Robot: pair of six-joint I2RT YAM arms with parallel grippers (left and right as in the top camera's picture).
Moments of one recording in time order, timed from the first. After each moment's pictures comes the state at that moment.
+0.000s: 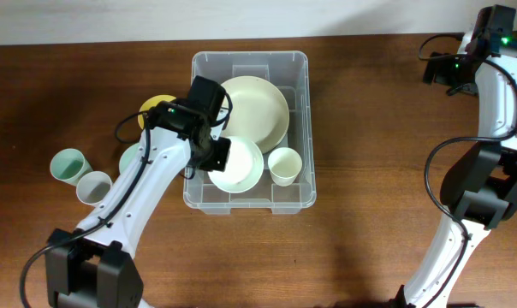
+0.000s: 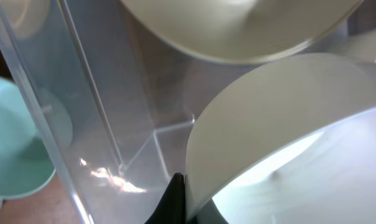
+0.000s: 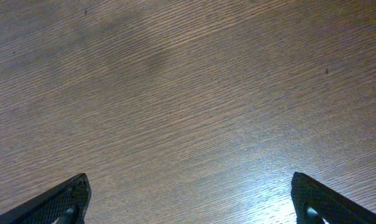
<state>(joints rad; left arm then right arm) -0.37 1.72 1.47 -1.12 0.00 -0.12 -0.33 2.31 2.22 -1.03 0.01 0.03</state>
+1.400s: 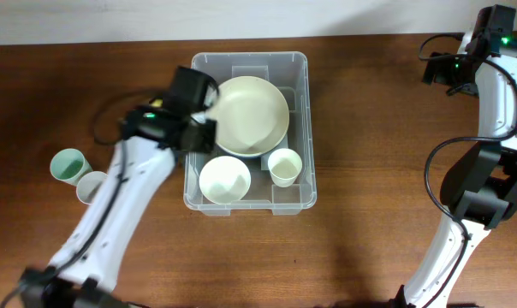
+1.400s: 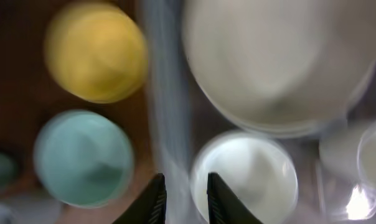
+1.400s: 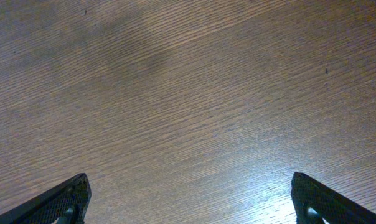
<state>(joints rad) -0.32 1.60 1.50 -1.01 -0.15 -0.17 -0.33 2.31 2.22 -1.03 0.01 0.03</state>
